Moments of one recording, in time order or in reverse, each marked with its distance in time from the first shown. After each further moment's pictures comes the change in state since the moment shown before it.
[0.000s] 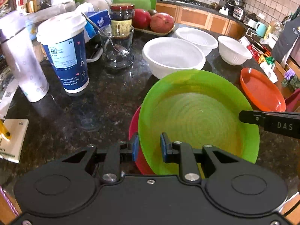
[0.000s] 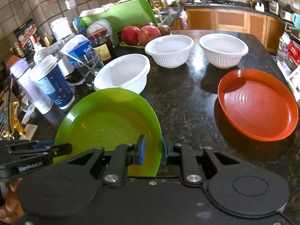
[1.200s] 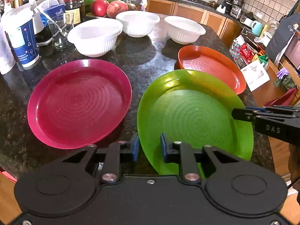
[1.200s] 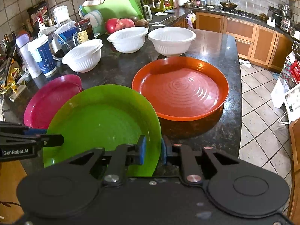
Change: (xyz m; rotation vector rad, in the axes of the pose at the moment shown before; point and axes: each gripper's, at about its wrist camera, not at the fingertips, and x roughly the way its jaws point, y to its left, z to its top) left arm 0.001 -0.161 -0.036 -0.078 0.010 0.005; right arm -0.053 -0.172 -0.036 -0.199 0.002 0.033
